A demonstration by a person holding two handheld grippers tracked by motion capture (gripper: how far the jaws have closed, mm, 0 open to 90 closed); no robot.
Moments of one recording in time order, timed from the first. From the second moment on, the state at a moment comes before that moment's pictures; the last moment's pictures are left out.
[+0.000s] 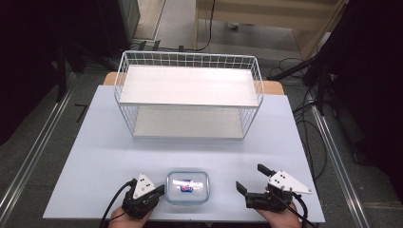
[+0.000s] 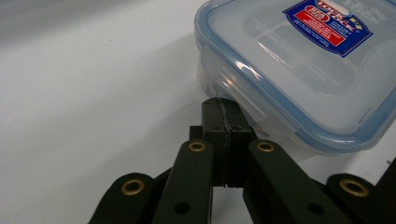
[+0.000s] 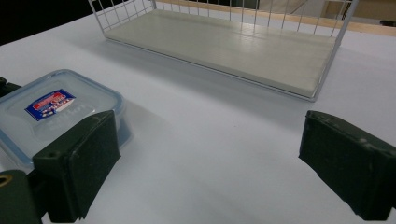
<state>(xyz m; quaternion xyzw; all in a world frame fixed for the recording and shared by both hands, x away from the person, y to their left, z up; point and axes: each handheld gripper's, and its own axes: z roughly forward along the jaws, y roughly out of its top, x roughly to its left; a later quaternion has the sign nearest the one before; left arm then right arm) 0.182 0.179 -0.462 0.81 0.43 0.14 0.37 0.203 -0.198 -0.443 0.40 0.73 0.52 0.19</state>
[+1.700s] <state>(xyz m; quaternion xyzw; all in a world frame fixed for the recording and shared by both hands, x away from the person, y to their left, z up) 0.201 0.202 -0.438 0.77 0.44 0.15 0.44 0.204 -0.174 -0.444 0.40 0.74 0.52 0.16</state>
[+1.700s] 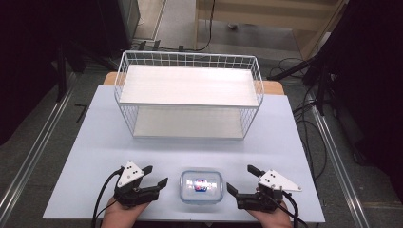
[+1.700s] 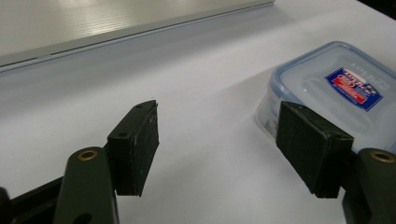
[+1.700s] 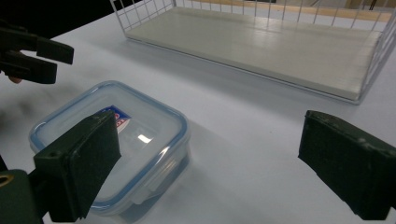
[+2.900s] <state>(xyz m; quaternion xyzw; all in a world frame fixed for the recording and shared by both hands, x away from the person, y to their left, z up) 0.208 0.165 -0.452 0.77 0.44 0.03 0.46 0.206 -0.149 -0.454 0.41 0.76 0.50 0.09</state>
